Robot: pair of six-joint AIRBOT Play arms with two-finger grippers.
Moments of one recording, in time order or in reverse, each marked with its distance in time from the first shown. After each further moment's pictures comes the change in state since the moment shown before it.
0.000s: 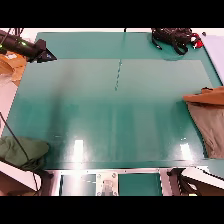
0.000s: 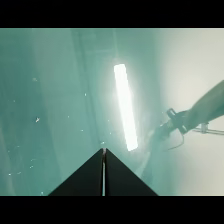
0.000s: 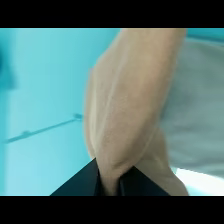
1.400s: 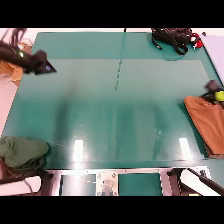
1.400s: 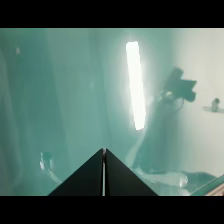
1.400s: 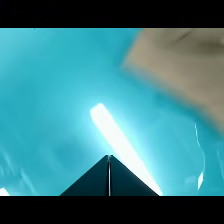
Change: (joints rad) left arm -0.072 0.422 -0.530 0.108 0.048 -0.037; right arm 0.591 0.134 -0.492 -0.057 -0.217 -0.339
